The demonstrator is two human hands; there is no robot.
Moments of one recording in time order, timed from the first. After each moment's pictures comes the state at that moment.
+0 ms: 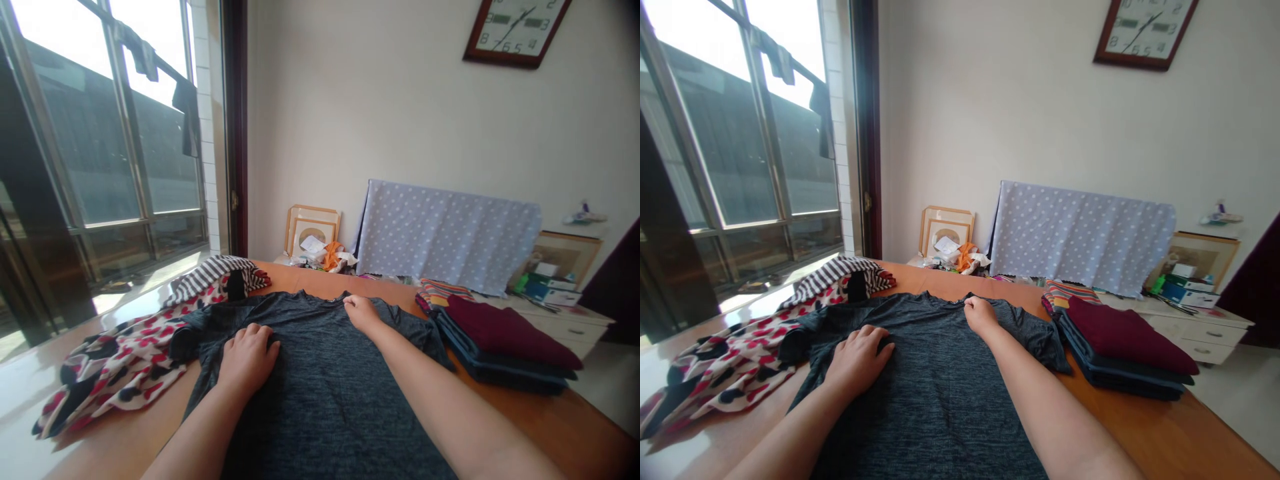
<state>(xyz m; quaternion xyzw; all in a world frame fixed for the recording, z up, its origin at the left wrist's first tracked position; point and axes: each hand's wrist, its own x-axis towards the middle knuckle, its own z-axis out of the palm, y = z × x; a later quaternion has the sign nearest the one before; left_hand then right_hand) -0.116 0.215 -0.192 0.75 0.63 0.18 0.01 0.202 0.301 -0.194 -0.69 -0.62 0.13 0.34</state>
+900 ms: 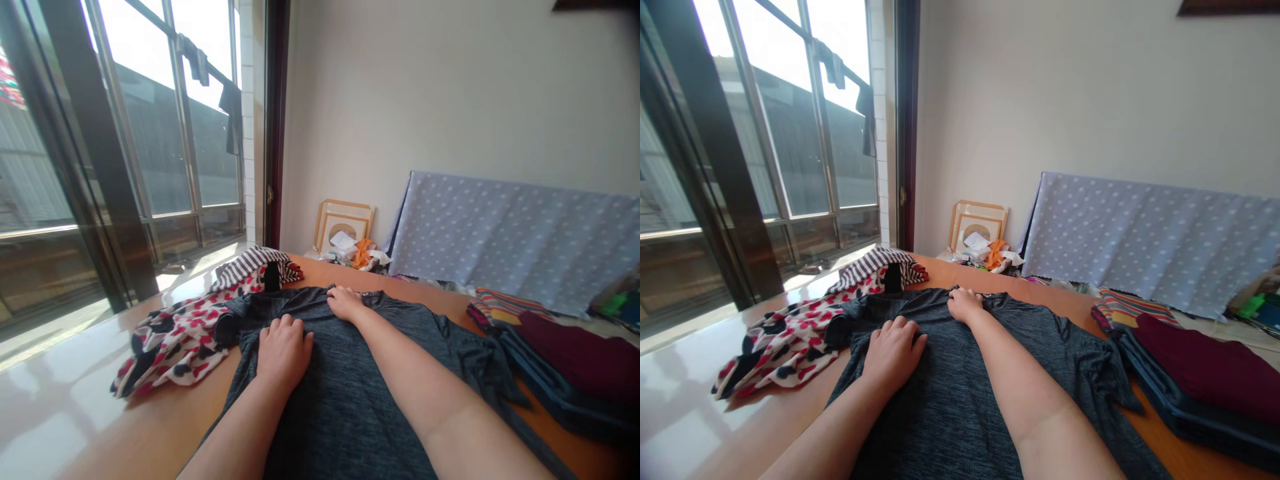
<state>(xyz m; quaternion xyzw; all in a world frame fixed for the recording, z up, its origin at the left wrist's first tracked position) -0.111 0.210 -0.186 0.73 0.66 0.19 -0.04 0.074 0.370 -0.198 -0.64 -0.75 0.07 0.15</state>
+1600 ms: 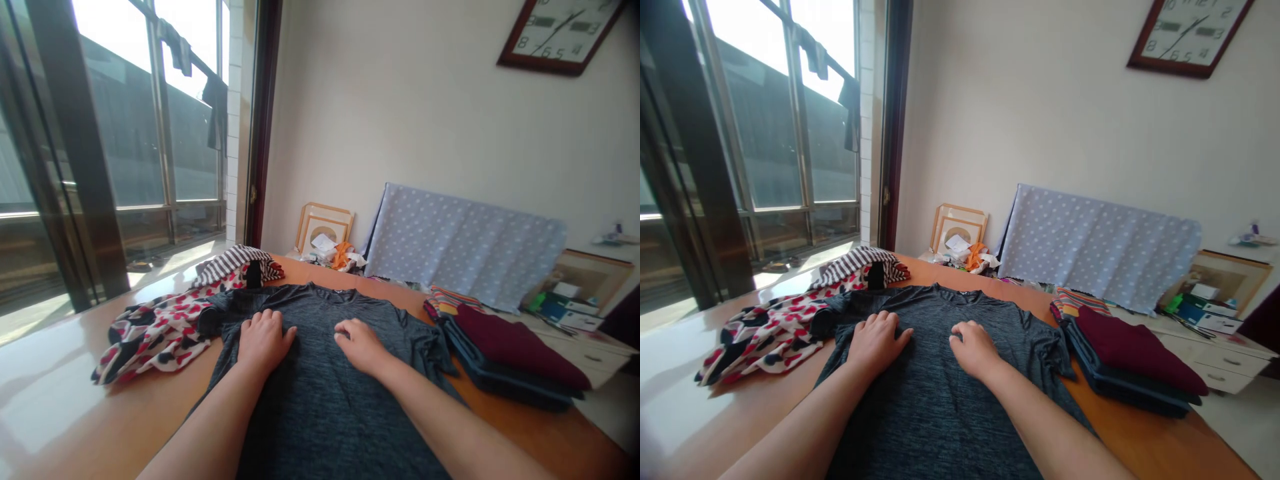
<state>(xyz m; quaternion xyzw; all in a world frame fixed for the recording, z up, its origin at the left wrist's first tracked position) -0.112 0.207 -0.189 0.73 0.65 0.20 -0.06 0.135 0.191 -0.177 -0.62 -0.75 0.09 0.22</state>
